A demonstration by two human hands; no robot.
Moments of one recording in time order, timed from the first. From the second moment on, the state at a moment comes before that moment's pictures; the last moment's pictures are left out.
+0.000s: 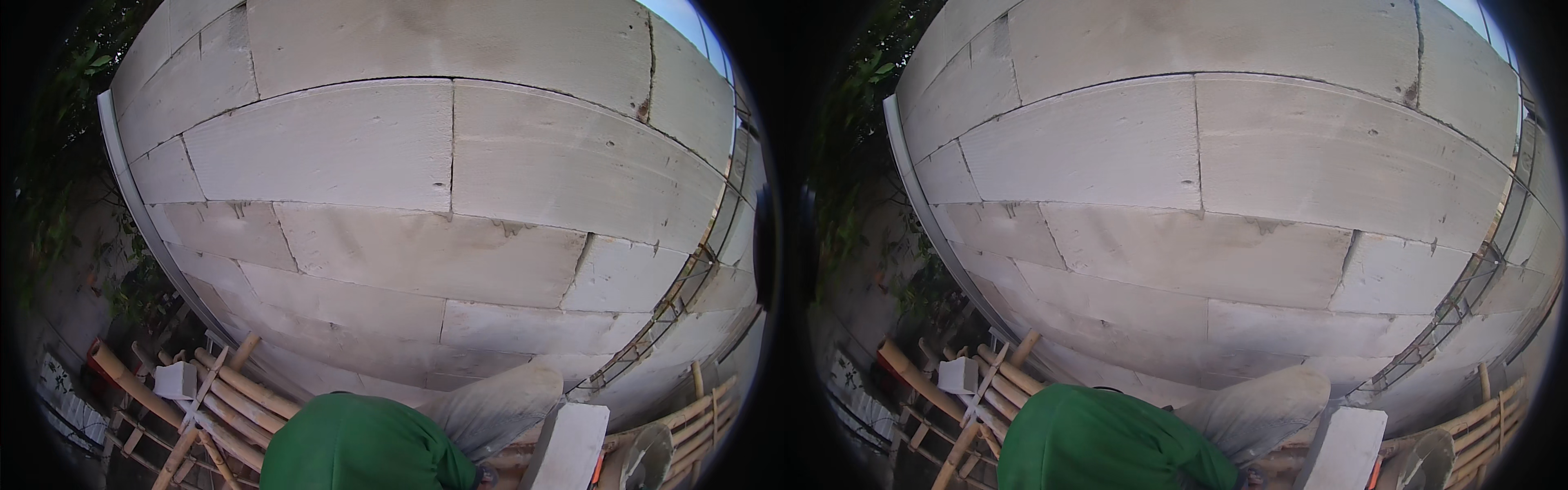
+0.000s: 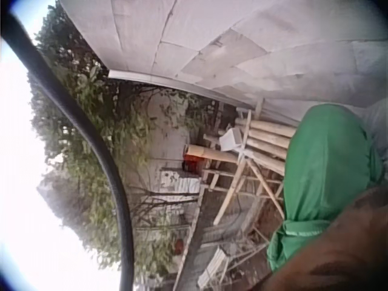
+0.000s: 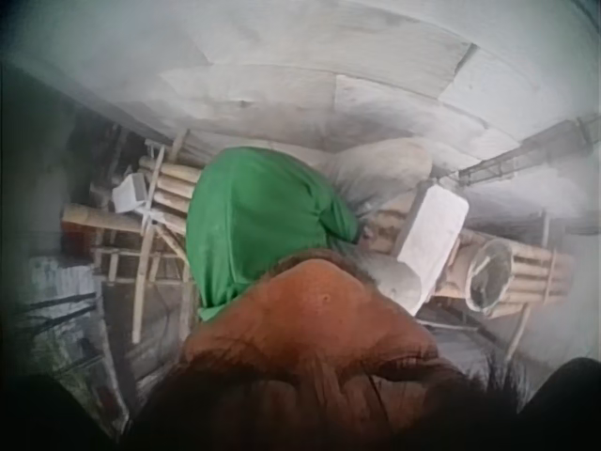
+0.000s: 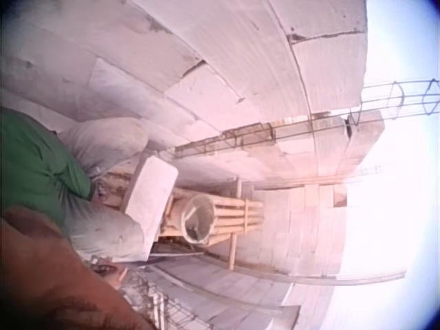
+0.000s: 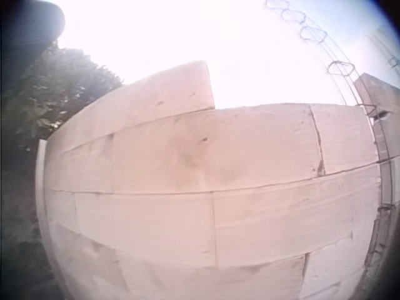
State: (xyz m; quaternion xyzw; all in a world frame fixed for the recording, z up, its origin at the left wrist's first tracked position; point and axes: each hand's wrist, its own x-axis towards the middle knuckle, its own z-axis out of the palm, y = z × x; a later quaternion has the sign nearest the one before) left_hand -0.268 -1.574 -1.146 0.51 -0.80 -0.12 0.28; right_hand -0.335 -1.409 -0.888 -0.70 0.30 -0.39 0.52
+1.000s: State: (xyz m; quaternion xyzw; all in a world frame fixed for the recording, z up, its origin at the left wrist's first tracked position) left_hand -0.223 -1.561 -1.147 0.54 -0.79 -0.15 0.25; right_hand -0.290 -1.398 -0.889 -0.69 0.27 -0.35 0.58
